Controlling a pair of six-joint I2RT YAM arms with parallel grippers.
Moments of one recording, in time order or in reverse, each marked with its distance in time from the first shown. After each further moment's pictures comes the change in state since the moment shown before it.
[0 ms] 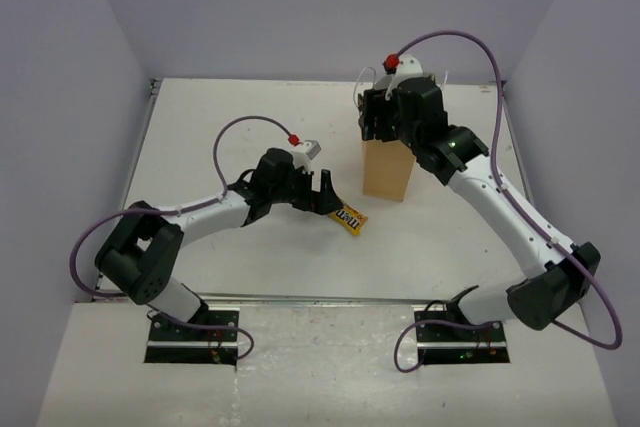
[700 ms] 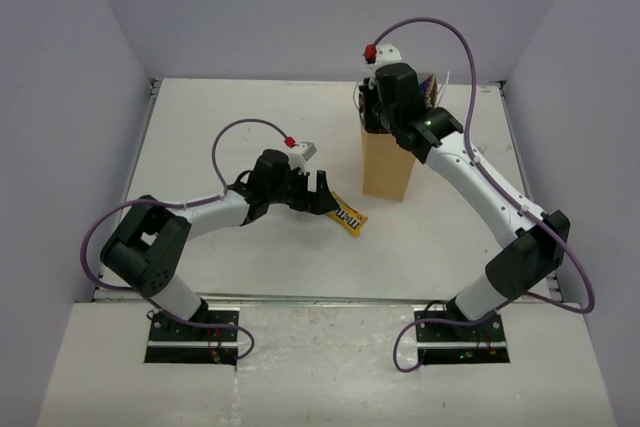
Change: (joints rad) left arm 0.039 0.046 -0.031 0.058 0.044 0.000; right arm 0.000 0.198 0.157 -0.028 0.063 -0.076
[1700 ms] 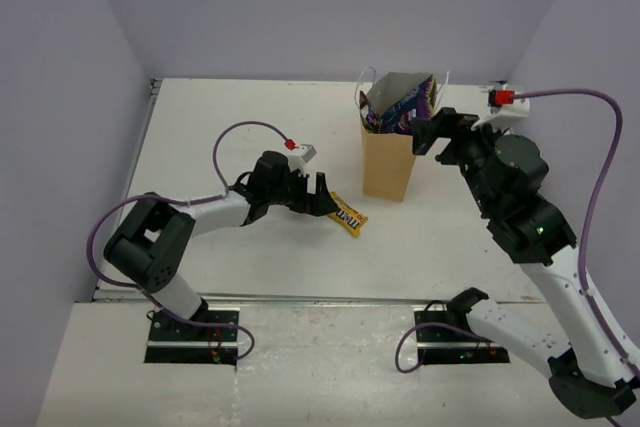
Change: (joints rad) left arm 0.013 0.017 -0.016 0.037 0.031 -0.001; right arm -0.024 -0.656 -0.331 0.098 0.119 0.164
